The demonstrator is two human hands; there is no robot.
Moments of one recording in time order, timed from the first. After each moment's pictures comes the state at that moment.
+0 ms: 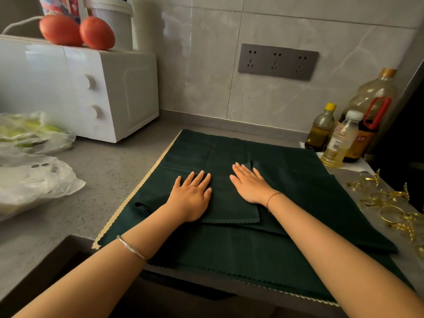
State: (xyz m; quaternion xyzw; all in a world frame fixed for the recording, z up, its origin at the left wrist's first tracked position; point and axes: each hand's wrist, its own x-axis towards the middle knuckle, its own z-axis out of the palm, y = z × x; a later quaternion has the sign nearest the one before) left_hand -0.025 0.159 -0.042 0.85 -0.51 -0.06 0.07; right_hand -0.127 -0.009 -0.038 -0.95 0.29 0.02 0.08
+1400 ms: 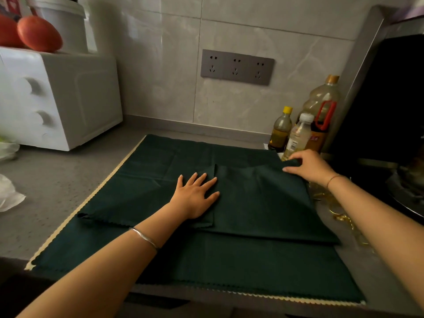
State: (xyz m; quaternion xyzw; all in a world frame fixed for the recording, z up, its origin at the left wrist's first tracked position) left_hand -0.071 0.077 -0.042 0.81 -0.58 -0.05 0.09; right_hand -0.295 -0.134 0.041 -0.89 0.41 -0.18 0.11
